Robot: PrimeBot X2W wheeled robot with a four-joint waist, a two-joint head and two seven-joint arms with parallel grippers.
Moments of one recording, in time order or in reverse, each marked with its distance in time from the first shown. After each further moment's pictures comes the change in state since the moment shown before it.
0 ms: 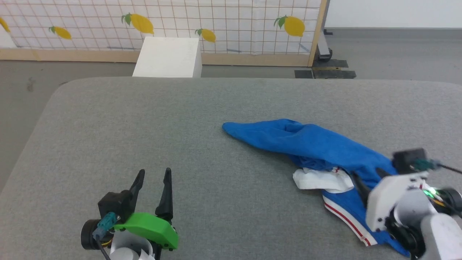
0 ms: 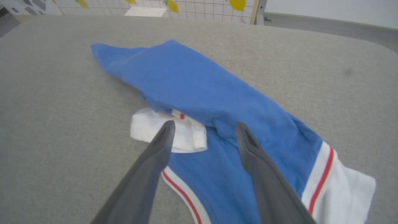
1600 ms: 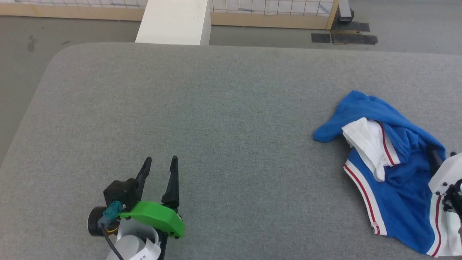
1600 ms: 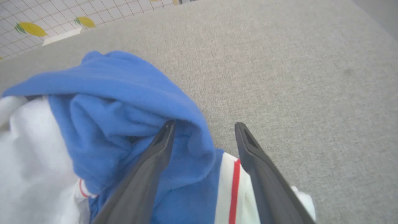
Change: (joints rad) left arm -0.066 -0.033 -0.003 0.046 0.003 -0.027 -0.019; right arm -0.337 -0.160 -0.203 0.661 0.126 0.000 -0.288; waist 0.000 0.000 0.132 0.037
